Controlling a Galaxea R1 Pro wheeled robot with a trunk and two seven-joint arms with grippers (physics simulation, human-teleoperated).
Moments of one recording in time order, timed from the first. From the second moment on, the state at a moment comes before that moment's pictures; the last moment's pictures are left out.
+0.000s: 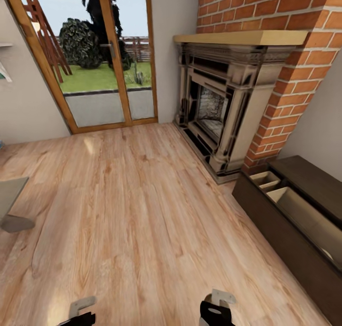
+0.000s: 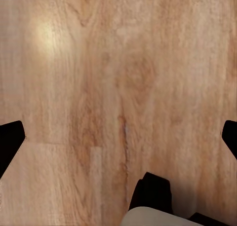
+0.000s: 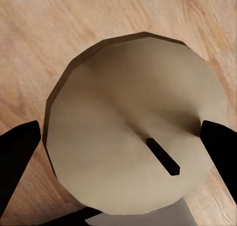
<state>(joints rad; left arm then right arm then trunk) -0.51 0.12 -0.04 -0.03 0.30 -0.04 0.13 -0.49 0.17 0.54 -0.22 -0.68 -0.01 -0.55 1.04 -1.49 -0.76</state>
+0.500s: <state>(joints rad) -0.51 0.12 -0.04 -0.03 0.30 -0.04 0.13 -0.49 0.17 0.54 -0.22 -0.63 -0.06 -0.55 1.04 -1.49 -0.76</state>
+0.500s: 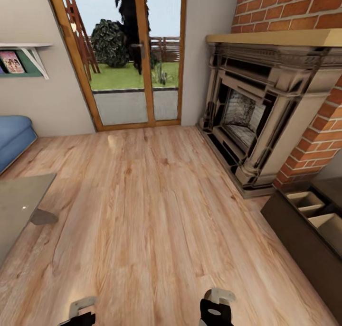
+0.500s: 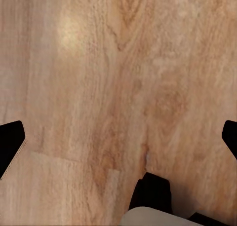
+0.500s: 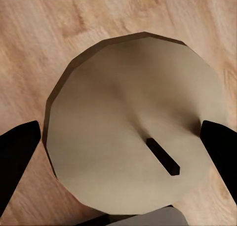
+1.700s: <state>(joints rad) -0.51 0.12 -0.04 -0.03 0.30 -0.04 0.13 -0.49 0.17 0.54 -0.22 -0.63 -0.06 -0.55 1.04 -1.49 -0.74</state>
